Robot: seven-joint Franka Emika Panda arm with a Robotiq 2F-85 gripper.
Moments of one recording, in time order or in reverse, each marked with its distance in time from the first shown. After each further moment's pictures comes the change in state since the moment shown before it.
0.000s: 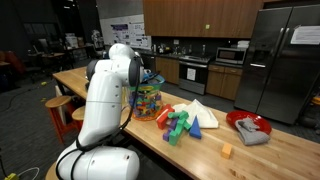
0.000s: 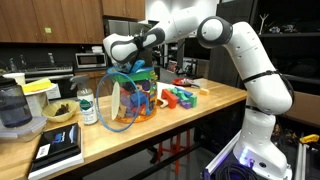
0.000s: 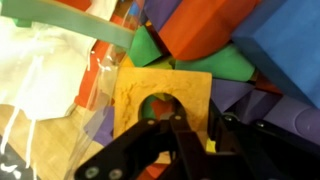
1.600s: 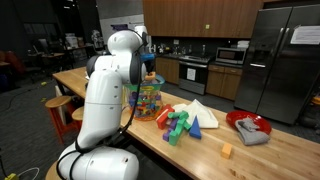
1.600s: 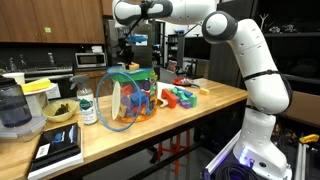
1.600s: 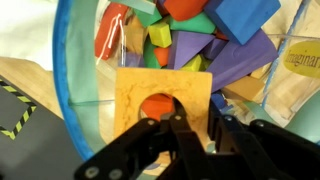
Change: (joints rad) arm -0.085 -0.074 0.022 0.263 0.200 -0.116 -0.166
